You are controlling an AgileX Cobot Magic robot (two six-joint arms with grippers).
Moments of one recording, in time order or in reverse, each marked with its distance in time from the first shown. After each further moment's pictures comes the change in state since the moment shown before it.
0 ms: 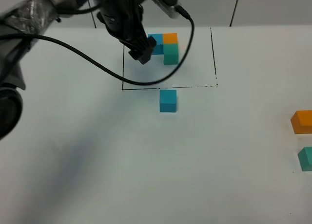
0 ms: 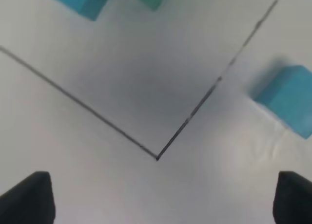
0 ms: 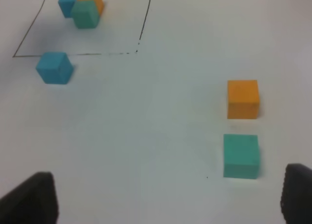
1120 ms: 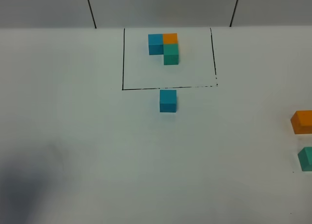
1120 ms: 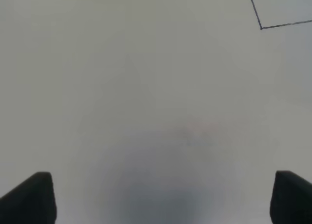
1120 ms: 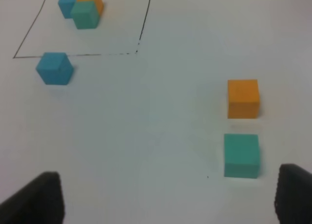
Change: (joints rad) left arm 0.317 -1.536 1.273 0.058 -0.195 -0.420; right arm 0.000 0.000 0.000 -0.001 0.000 0.007
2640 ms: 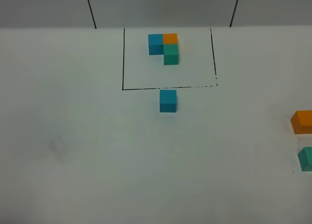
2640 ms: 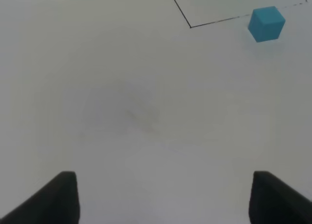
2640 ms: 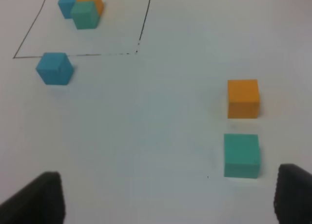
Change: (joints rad) left arm 0.000 -0.713 0.382 -0.179 0.062 0.145; right arm 0.000 0.000 0.000 0.000 0.000 0.001
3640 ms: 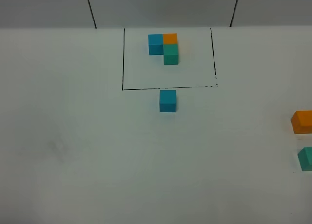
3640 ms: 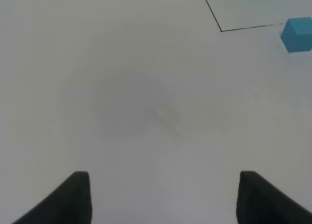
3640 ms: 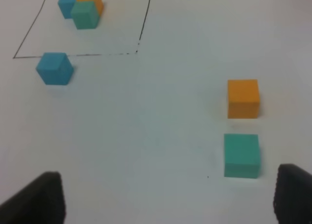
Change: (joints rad) left arm 0.115 0.000 0.000 -0.003 0.000 -0.019; right arm 0.000 0.000 0.000 0.000 0.000 0.000
